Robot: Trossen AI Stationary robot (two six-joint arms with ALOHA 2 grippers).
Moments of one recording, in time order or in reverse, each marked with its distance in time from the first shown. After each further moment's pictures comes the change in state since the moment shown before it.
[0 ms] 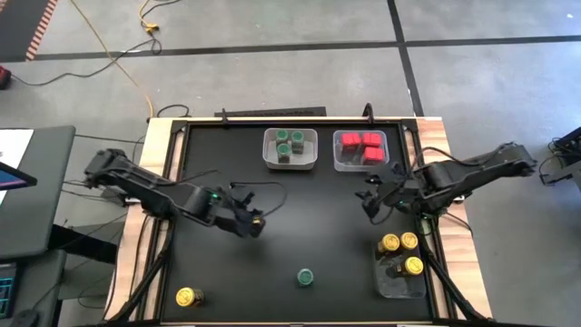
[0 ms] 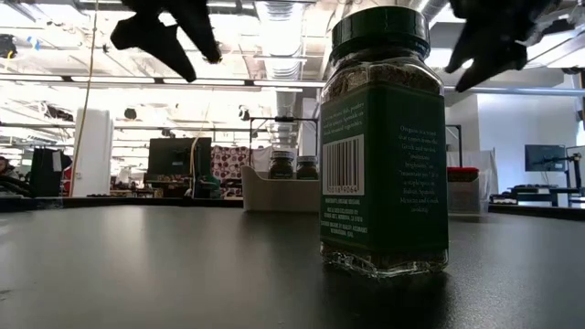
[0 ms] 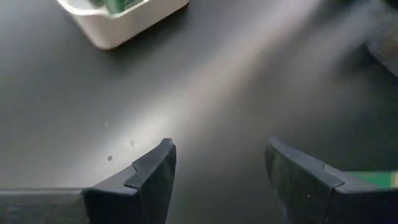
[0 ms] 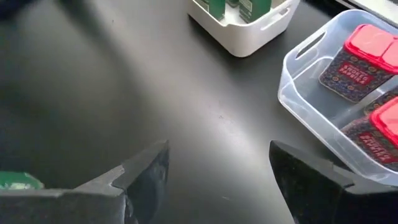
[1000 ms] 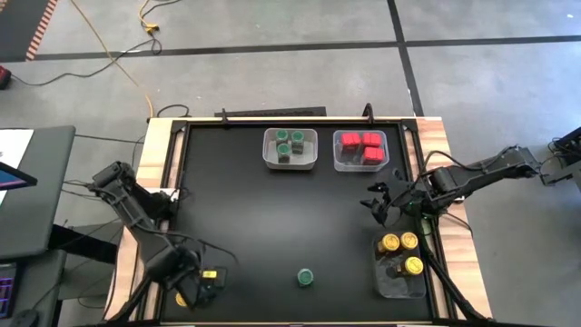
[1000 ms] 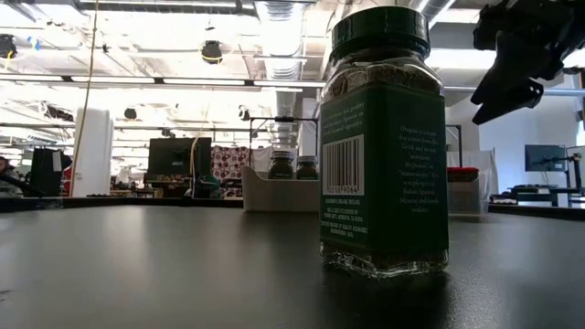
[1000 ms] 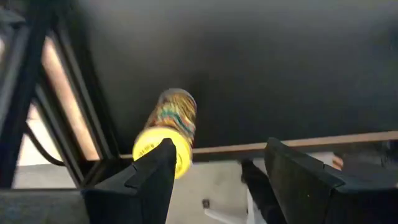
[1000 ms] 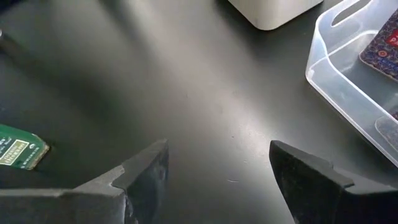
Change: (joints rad) left arm -0.484 0.188 0.282 -0.471 0.638 -1.226; right arm 0.002 -0.222 -0.293 0.187 -0.100 -0.101
